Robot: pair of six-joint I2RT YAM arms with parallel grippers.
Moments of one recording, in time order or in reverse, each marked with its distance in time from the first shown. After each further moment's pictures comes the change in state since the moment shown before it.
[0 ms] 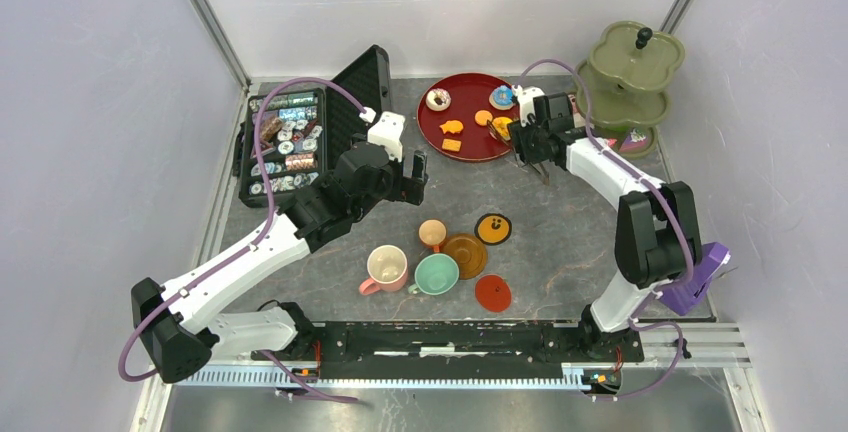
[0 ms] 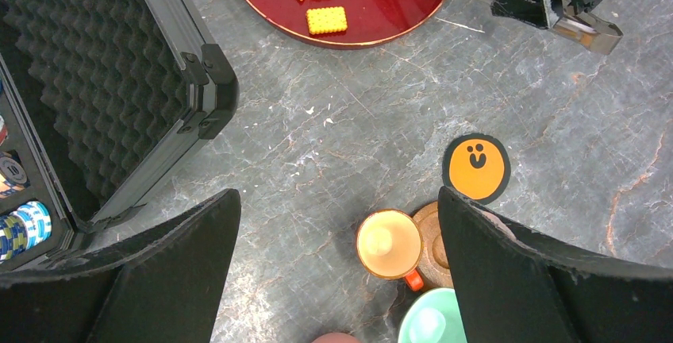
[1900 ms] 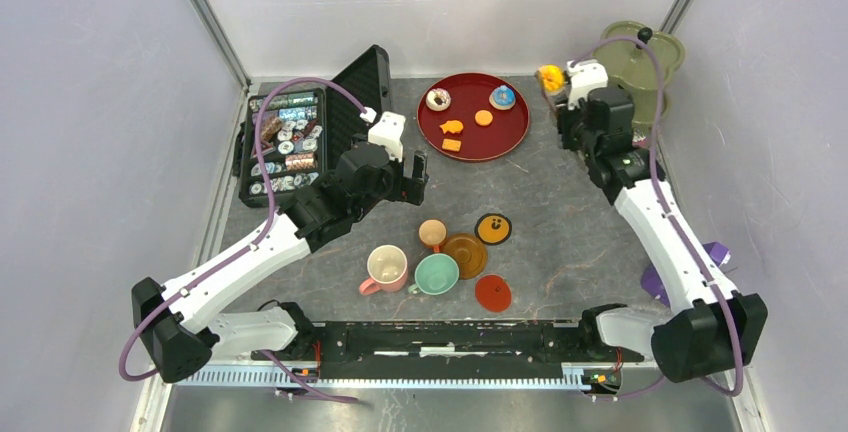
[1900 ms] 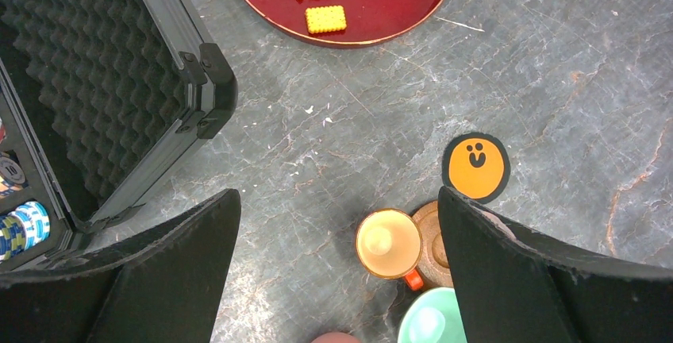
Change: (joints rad) left arm 0.000 0.002 0.000 0.000 0.002 0.000; right arm 0.003 -0.466 -0.059 -0.015 0.153 0.006
